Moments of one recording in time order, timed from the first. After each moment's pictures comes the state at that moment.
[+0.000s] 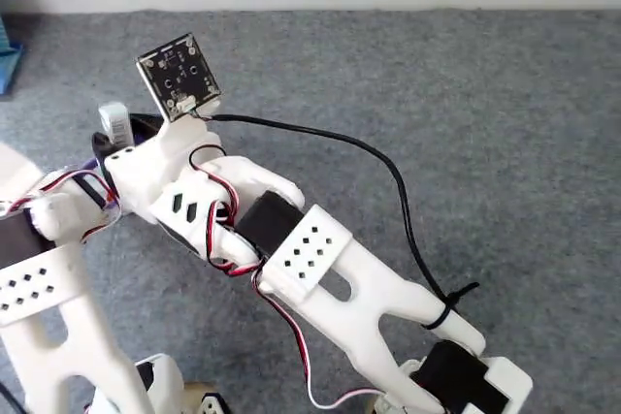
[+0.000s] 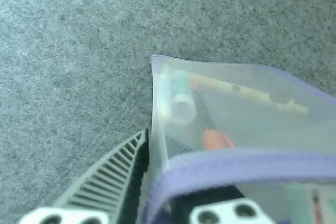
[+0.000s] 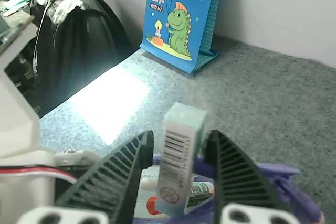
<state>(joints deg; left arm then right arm) -28.0 -36.7 20.8 91.6 28.1 -55.0 -7.0 0.3 34.6 -18.9</state>
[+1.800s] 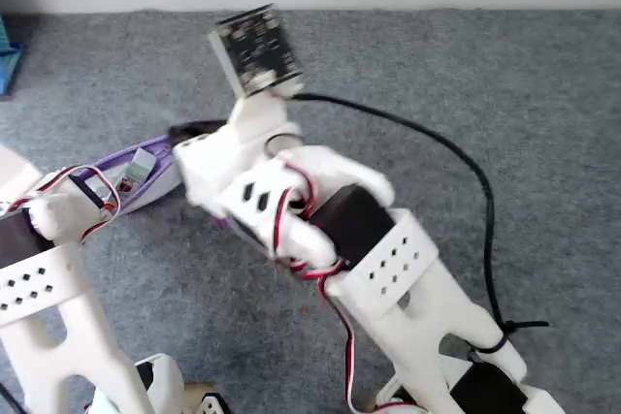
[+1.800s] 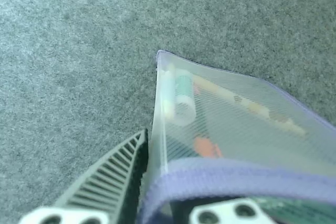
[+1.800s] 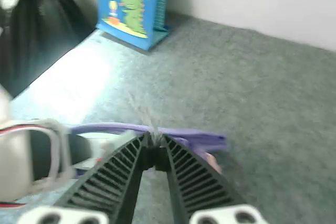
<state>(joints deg) -28.2 -36.6 20.9 91.5 28.1 -47.6 -19.2 -7.0 61.3 -18.9</state>
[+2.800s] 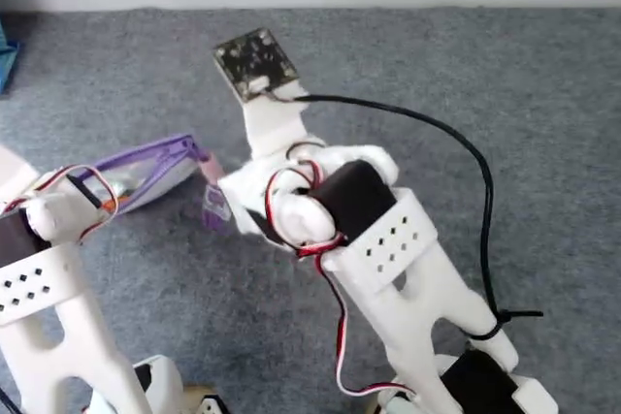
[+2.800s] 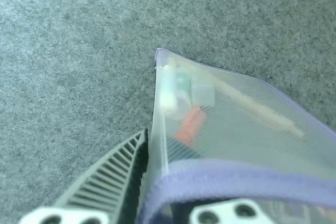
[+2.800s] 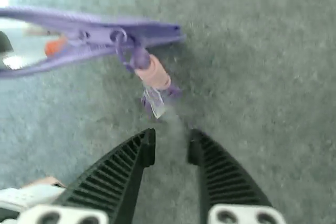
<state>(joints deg) -28.2 -36.6 21.0 91.5 28.0 -45.1 -14.3 -12.8 89.6 -13.0</state>
